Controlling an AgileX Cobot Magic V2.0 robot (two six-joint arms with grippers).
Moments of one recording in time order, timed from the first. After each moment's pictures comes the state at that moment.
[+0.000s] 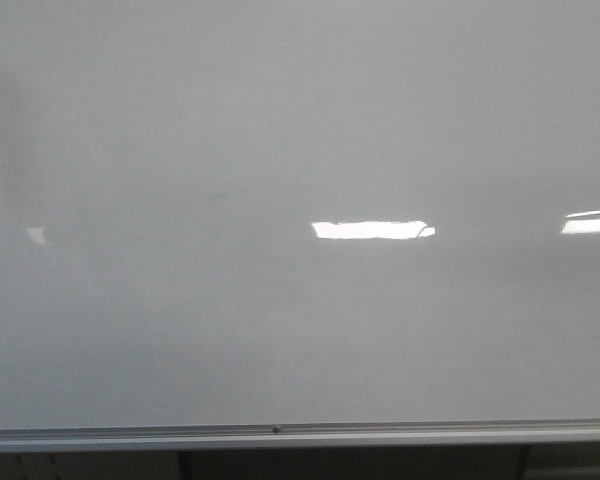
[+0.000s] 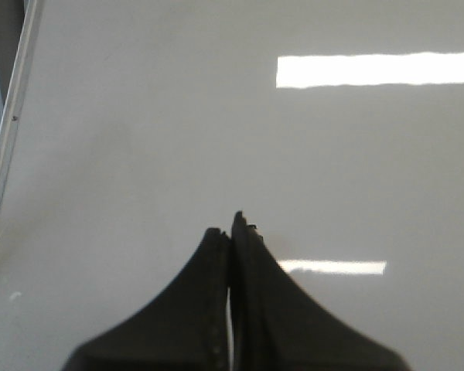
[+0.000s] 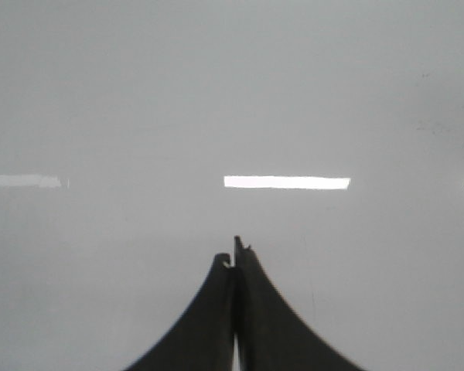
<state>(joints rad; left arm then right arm) 0.01 0.08 -0.28 0.00 0.14 -0.03 0.04 0.07 -0.33 0.03 0.36 0.02</state>
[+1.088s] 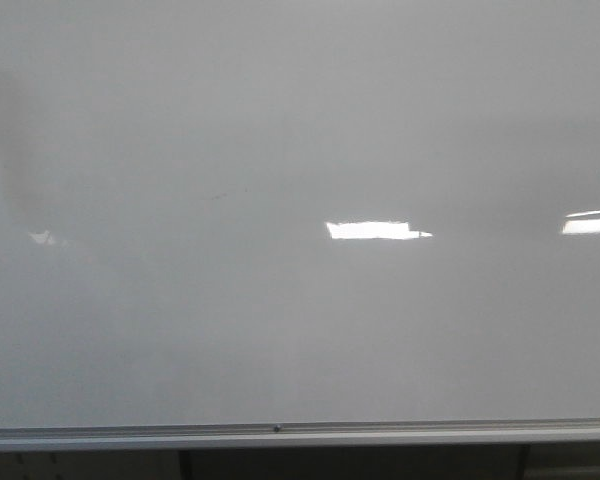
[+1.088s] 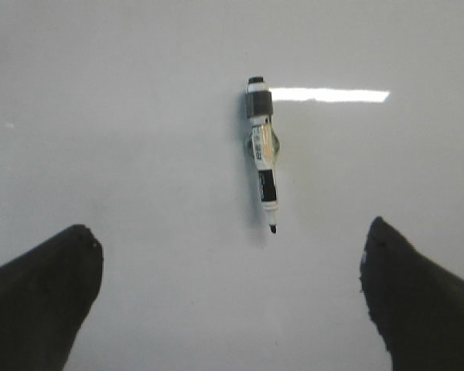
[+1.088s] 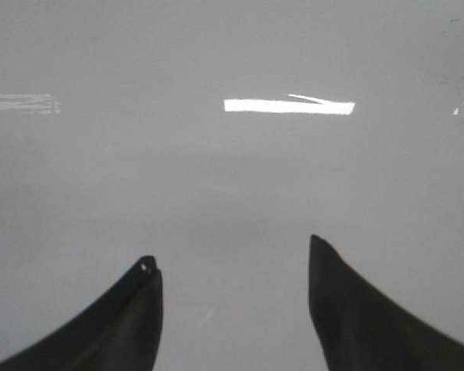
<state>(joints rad) 0.01 0.54 -0.44 -0.04 0.29 -0.03 0.04 0.31 -0.47 0.03 0.44 0.02</state>
